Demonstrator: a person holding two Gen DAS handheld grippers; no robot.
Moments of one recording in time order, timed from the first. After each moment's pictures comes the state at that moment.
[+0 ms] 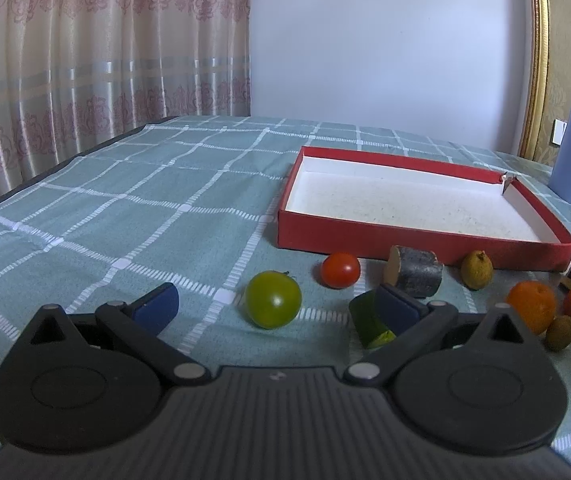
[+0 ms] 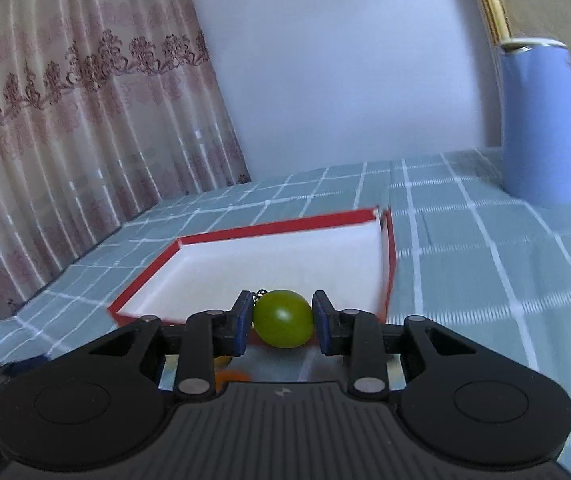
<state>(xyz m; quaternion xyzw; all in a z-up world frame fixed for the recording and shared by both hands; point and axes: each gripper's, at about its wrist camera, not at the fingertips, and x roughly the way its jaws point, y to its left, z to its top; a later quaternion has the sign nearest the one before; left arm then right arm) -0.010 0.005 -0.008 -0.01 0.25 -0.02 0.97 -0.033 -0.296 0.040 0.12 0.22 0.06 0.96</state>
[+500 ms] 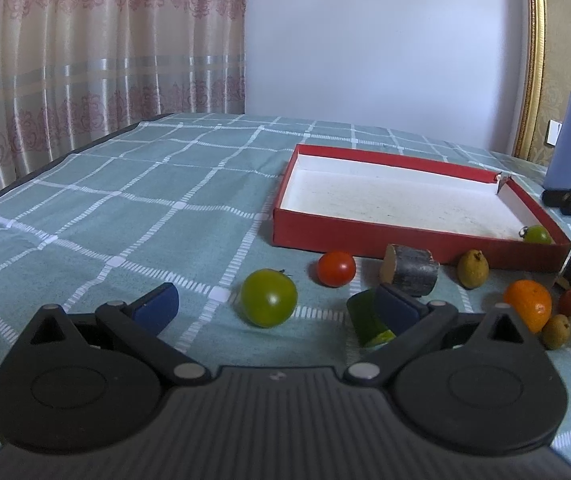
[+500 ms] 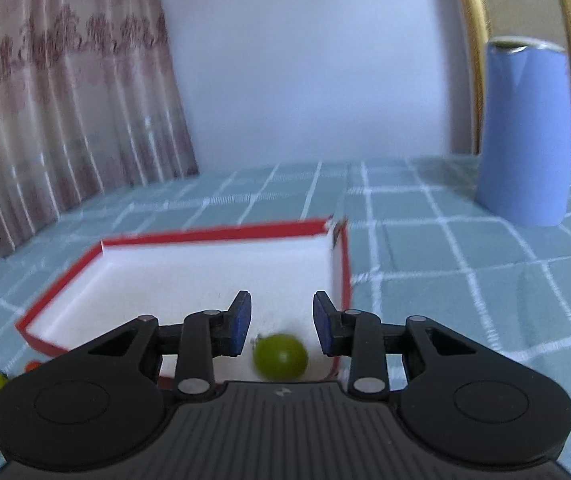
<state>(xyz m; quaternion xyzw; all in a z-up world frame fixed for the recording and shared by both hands) -0.008 0.006 -0.008 -0.01 0.25 -0.03 0.97 0.011 -0.310 0.021 0.10 0.22 -0.01 0.97</state>
